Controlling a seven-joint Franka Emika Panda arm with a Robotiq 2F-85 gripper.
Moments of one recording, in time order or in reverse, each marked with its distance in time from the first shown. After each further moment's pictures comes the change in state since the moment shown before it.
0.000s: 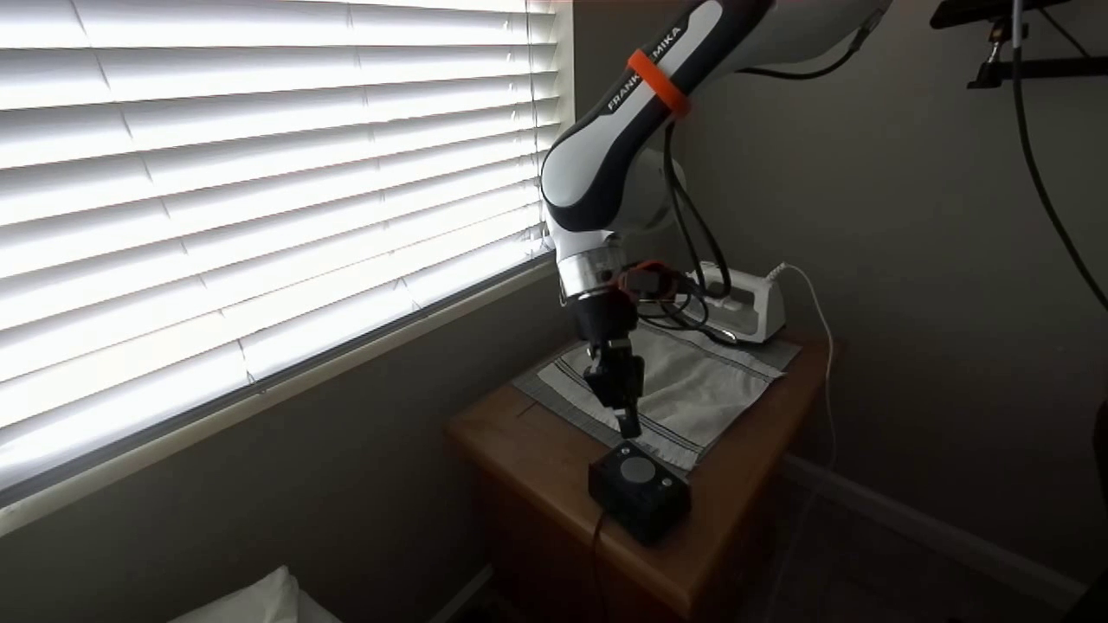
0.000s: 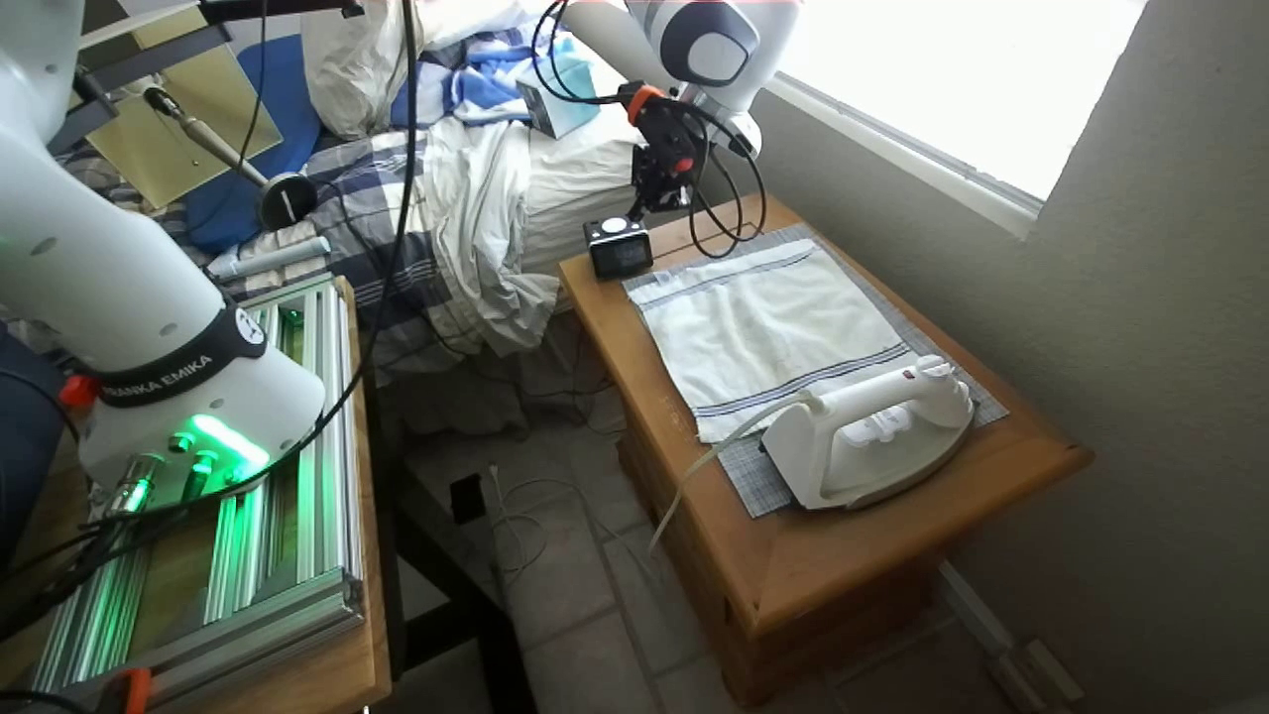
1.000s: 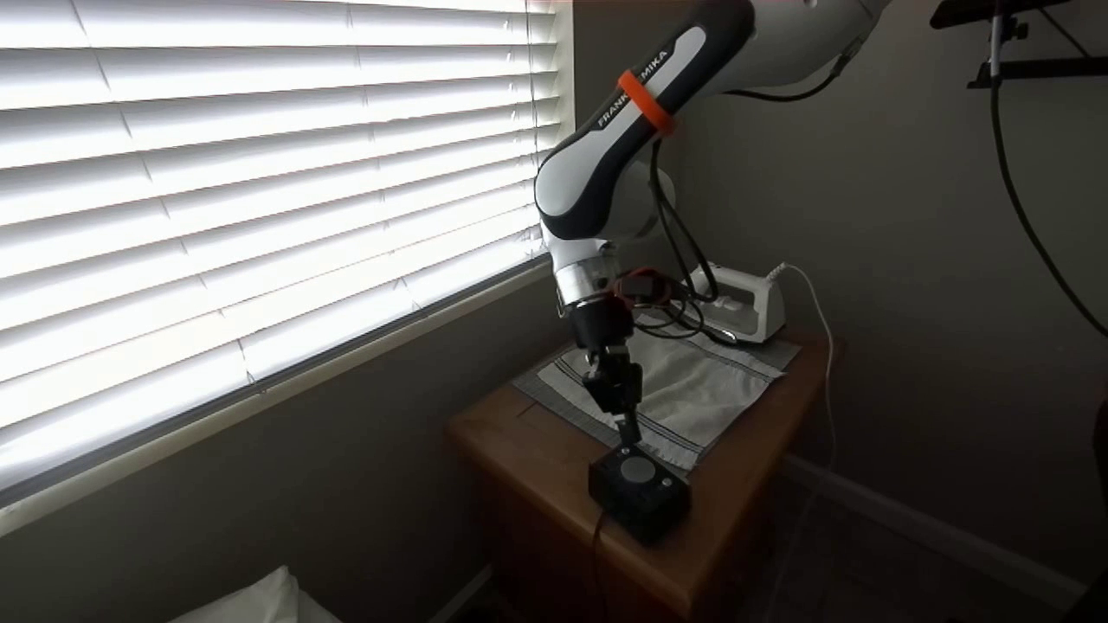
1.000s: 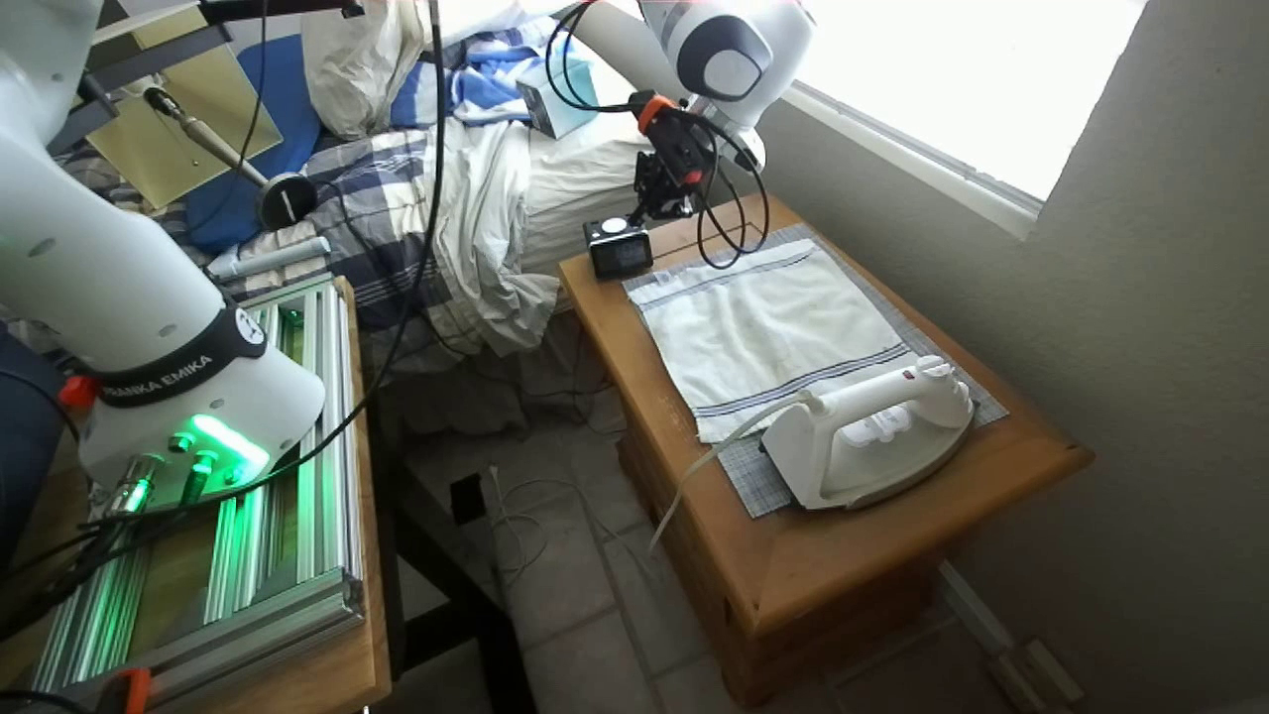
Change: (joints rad) arm -0.016 0.075 0.007 0.094 0.002 -0.083 -0.016
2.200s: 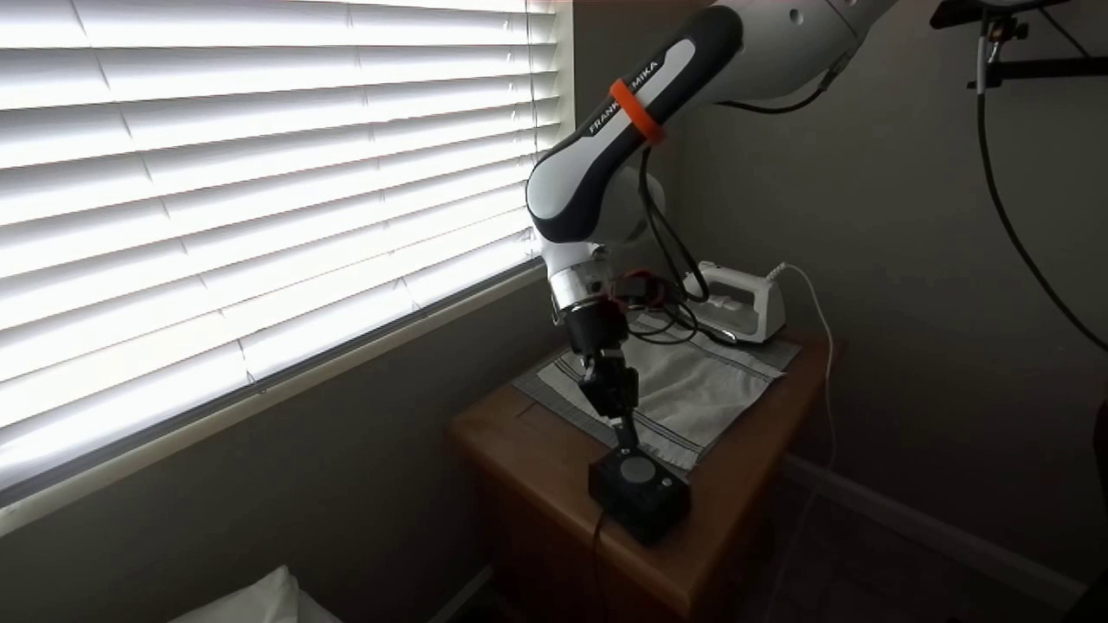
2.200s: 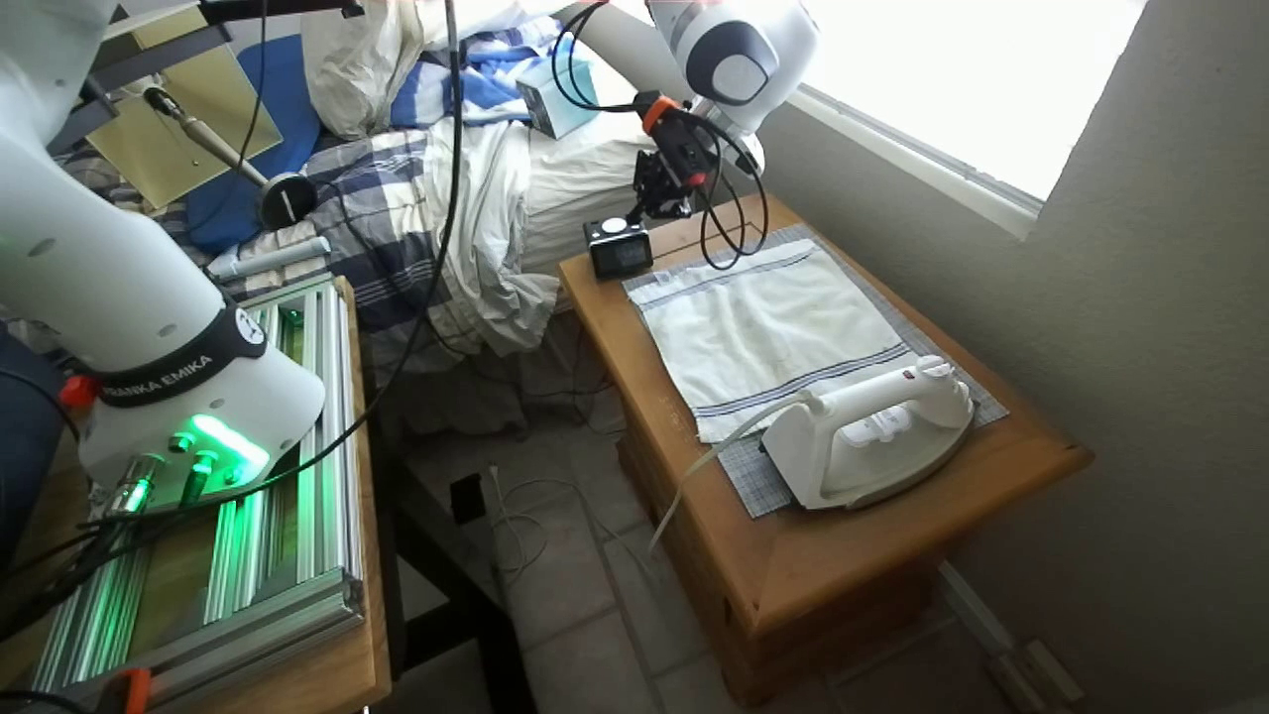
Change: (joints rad) arm -0.002 0.048 0.009 0.072 0.003 -0.069 -0.009
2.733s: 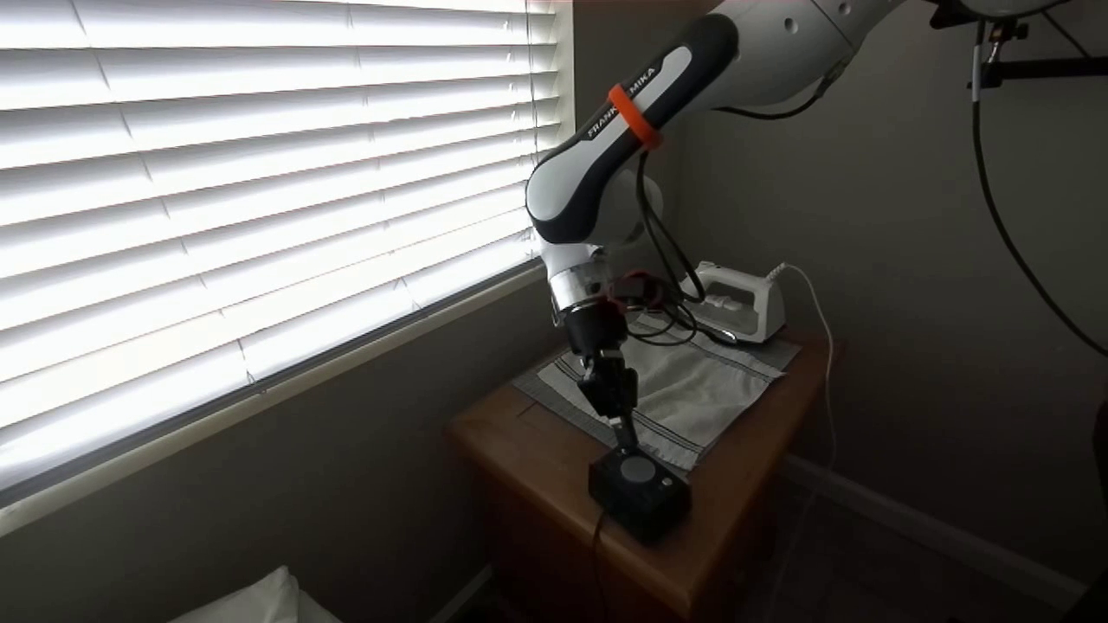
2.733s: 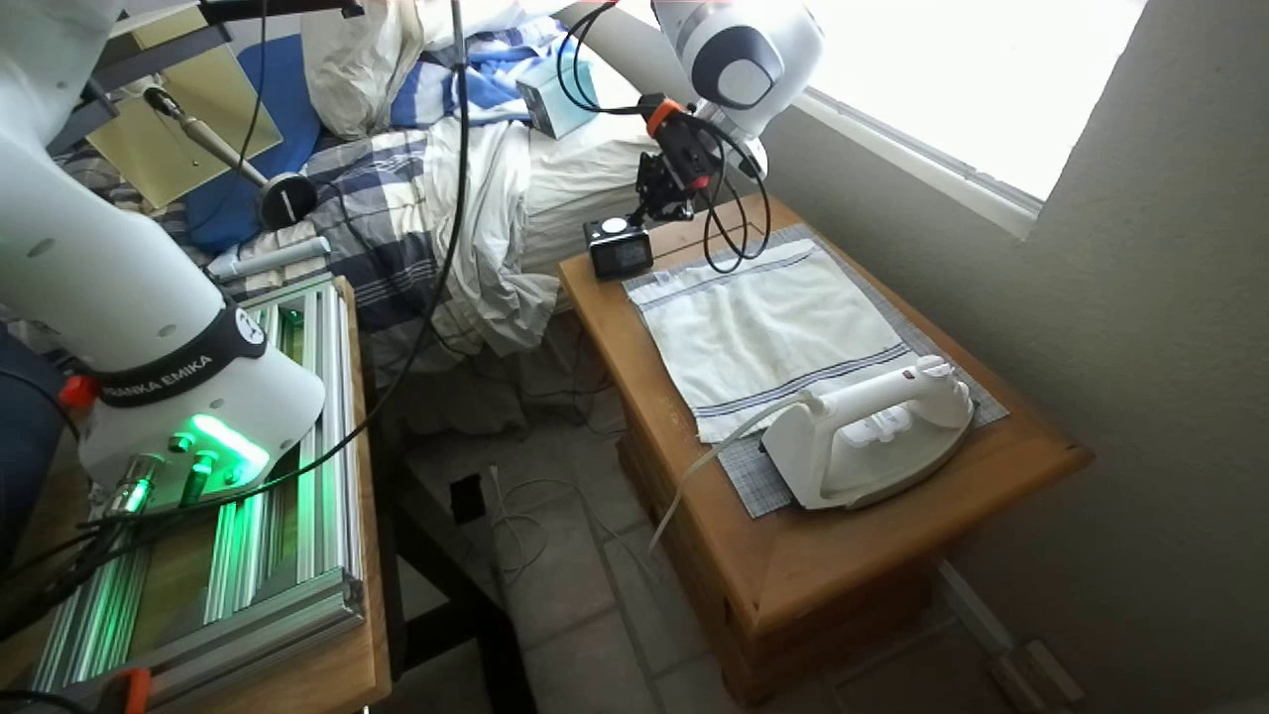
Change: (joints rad) arm -0.006 0.022 0.000 0.031 0.002 -0.022 0.000
